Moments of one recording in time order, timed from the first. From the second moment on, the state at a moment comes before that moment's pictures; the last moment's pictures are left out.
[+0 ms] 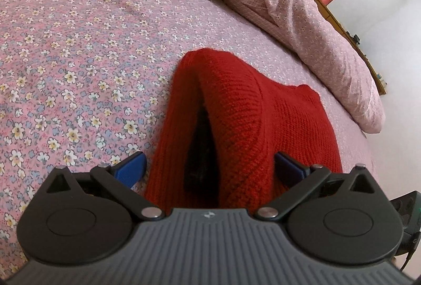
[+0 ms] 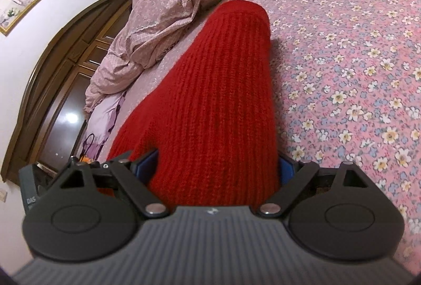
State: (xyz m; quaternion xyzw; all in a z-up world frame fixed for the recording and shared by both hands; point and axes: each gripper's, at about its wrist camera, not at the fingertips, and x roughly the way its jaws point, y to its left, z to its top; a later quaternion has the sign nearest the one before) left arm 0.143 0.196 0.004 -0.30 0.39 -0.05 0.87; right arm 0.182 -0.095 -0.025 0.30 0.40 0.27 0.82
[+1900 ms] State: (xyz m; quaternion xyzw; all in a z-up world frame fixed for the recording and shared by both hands) left arm 0.062 0.034 0.023 -0.23 0.41 -0.13 0.87; right arm 0.085 -0.226 -0.022 0.36 0.36 0.24 0.83
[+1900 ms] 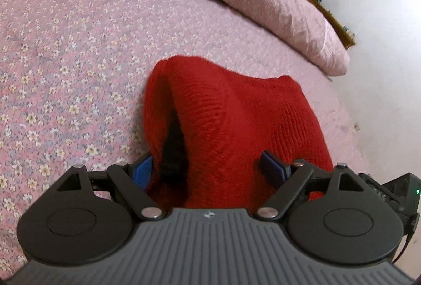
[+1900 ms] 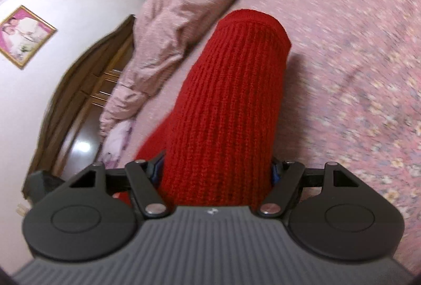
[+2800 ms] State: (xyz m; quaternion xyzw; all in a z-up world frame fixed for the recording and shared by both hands) left arm 0.024 0.030 0.039 -0.08 0.41 -0.08 0.91; right arm 0.017 -0.211 0.004 0.20 0.37 0.15 0.89
